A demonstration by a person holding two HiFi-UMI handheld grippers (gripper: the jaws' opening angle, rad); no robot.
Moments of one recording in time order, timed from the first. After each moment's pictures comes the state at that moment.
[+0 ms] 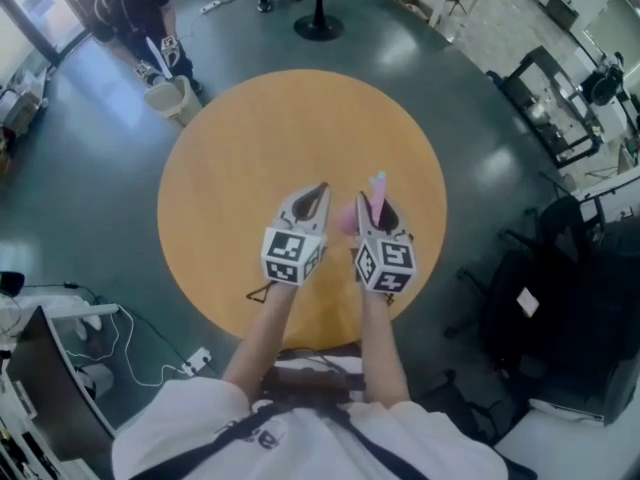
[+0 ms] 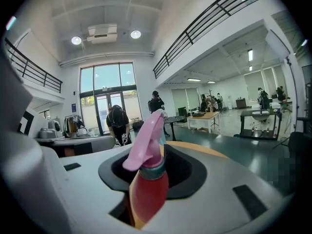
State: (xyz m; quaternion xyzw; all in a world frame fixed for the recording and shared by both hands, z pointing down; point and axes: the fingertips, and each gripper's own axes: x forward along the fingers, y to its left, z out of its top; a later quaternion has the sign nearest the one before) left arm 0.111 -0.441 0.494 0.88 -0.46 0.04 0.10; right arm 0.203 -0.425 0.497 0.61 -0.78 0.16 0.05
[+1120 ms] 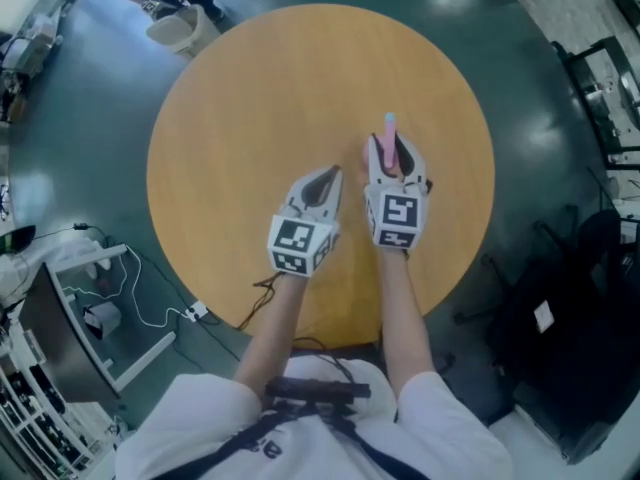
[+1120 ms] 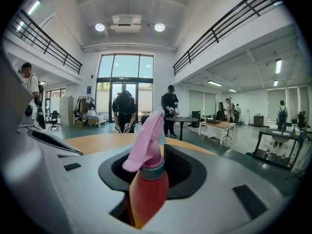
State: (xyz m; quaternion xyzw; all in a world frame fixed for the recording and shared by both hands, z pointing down) left arm 0.103 -0.482 0.606 0.83 -0.52 0.09 0.19; right arm 0.174 -0.551 0.578 0.55 -0.83 0.08 0.11
